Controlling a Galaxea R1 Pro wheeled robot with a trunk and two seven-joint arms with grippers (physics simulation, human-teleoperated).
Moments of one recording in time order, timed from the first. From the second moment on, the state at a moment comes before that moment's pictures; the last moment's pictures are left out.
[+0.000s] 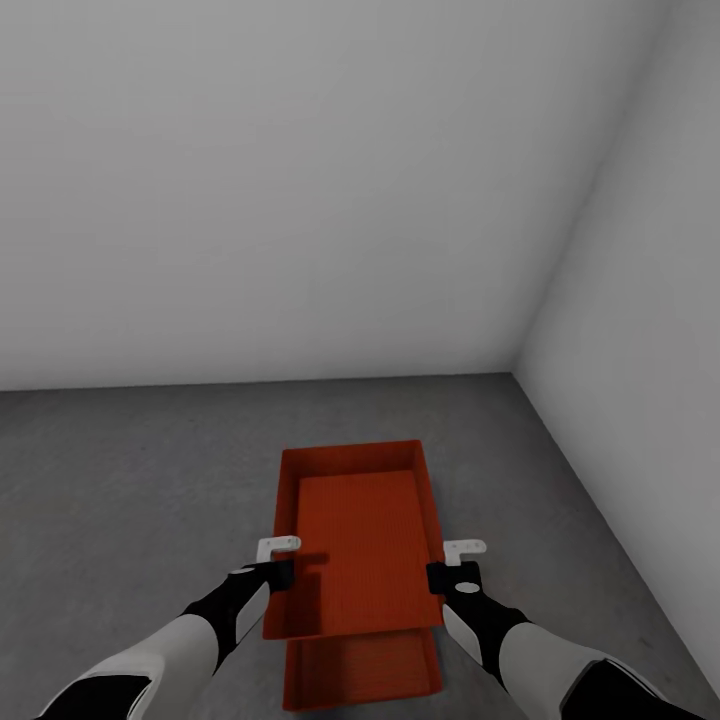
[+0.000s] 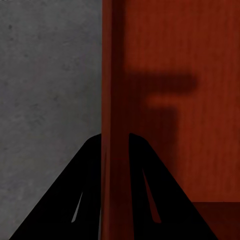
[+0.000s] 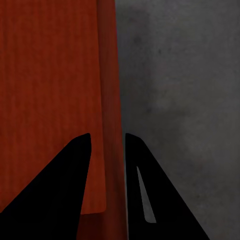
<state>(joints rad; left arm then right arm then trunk) -0.75 -0.10 0.03 -0.18 0.07 0.12 0.09 -0.75 0.09 0.62 -0.12 -0.52 -0.08 -0.27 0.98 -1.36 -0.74</state>
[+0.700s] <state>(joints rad) -0.75 -0.10 0.03 -0.18 0.07 0.12 0.09 -0.75 0.09 0.62 -0.12 -0.52 -0.08 -0.27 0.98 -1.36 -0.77</state>
